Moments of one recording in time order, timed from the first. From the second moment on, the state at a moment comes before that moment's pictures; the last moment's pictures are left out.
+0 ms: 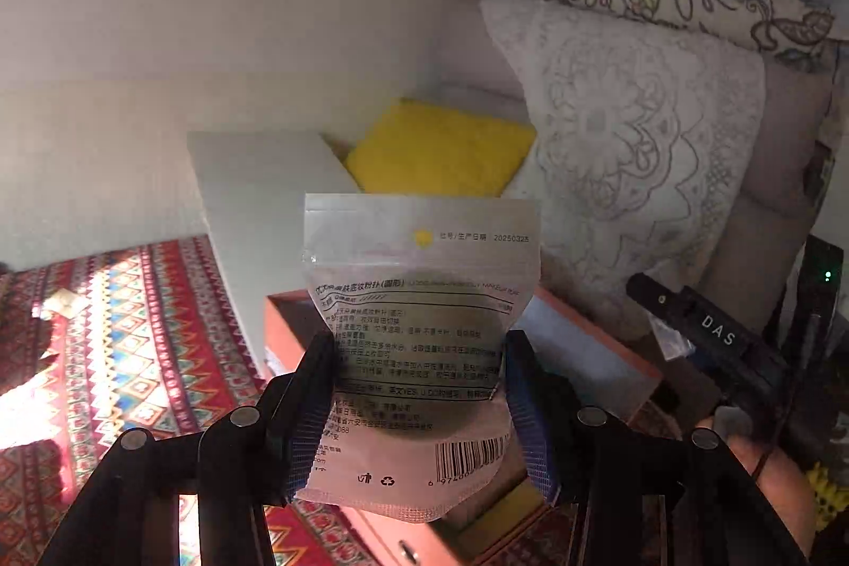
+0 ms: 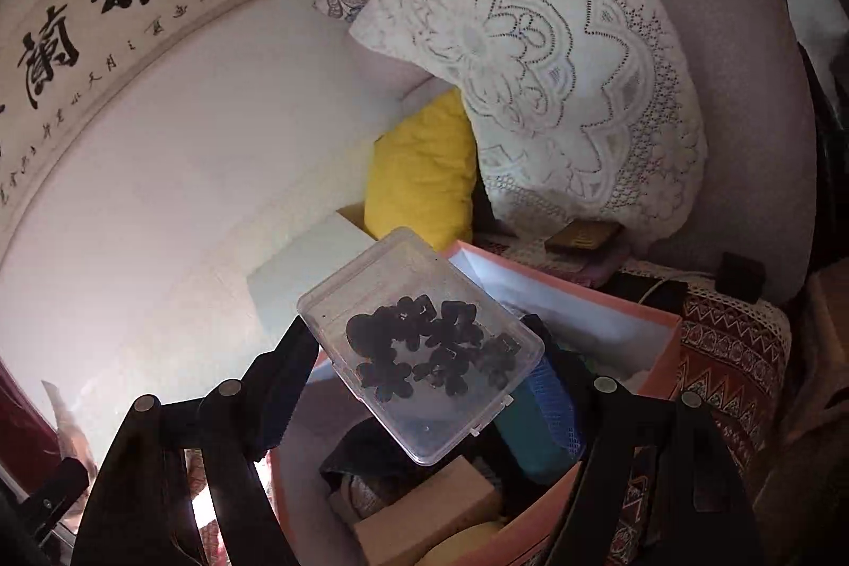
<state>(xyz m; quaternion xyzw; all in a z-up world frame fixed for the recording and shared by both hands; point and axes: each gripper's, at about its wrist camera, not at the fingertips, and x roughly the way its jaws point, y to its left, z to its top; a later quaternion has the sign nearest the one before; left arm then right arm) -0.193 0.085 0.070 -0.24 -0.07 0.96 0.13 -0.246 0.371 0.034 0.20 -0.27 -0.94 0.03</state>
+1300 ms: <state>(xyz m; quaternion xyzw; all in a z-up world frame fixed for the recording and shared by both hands) -0.127 -0.007 0.062 -0.25 -0.12 0.96 -0.01 -0.273 0.259 0.048 0.21 -0.26 -0.93 0.16</state>
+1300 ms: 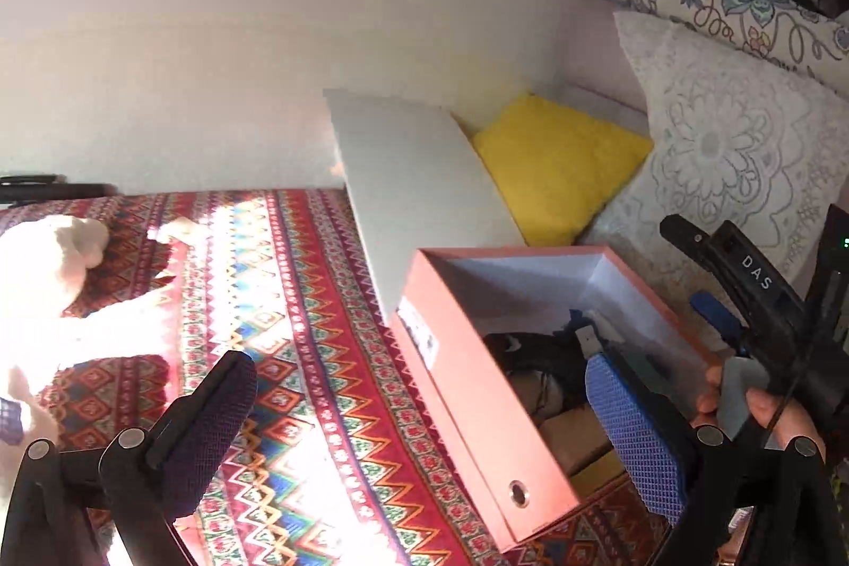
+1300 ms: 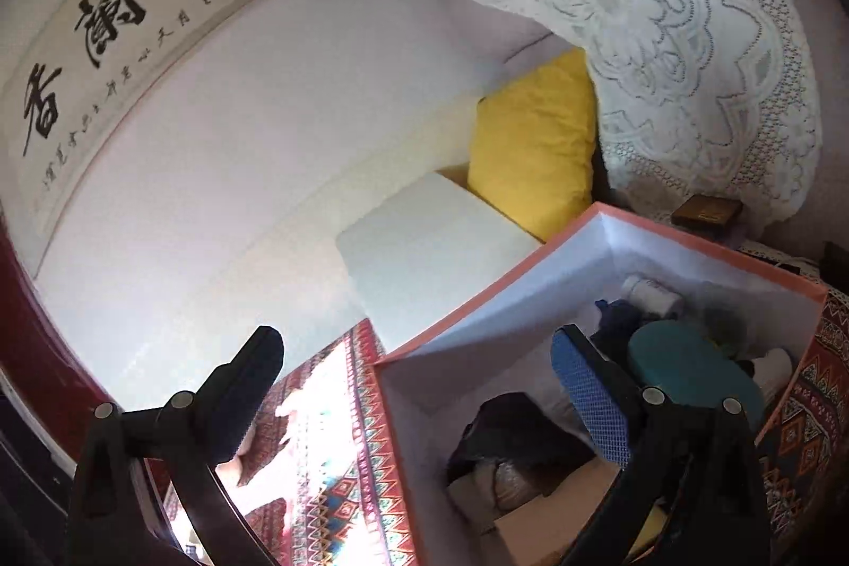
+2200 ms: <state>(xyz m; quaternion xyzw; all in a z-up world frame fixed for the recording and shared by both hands) 0.021 -0.356 -0.084 -0.31 -0.40 0.86 -0.07 -0.242 -0.012 -0.001 0.34 -0.16 -0.84 0.38</state>
